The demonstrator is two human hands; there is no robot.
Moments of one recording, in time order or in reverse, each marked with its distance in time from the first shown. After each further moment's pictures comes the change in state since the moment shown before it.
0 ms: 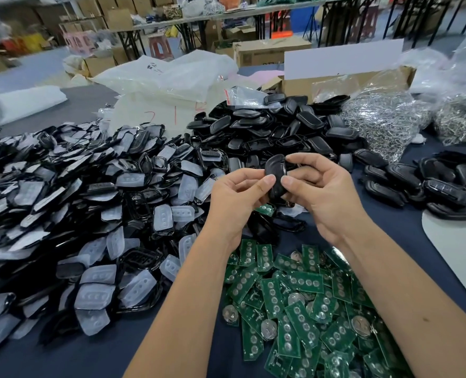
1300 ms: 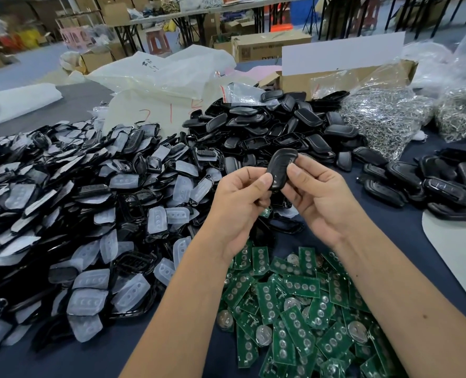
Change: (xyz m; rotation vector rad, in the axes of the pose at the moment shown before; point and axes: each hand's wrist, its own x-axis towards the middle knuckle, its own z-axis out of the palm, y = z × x) left_hand -0.001 0.006 0.010 -0.148 -0.108 -0.072; right_hand 0.005 -0.006 0.005 0.326 0.020 0.177
